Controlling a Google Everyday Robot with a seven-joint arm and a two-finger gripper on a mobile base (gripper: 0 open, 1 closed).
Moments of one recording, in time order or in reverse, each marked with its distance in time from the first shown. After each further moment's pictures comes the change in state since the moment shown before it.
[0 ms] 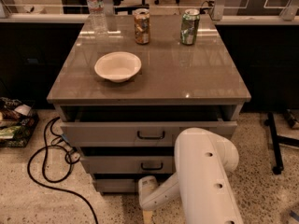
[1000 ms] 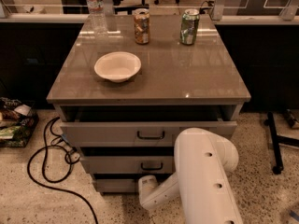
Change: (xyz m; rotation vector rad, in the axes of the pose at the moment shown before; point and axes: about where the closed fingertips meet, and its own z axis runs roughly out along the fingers) arm 0.001 0.003 0.002 -0.004 0.002 0.000
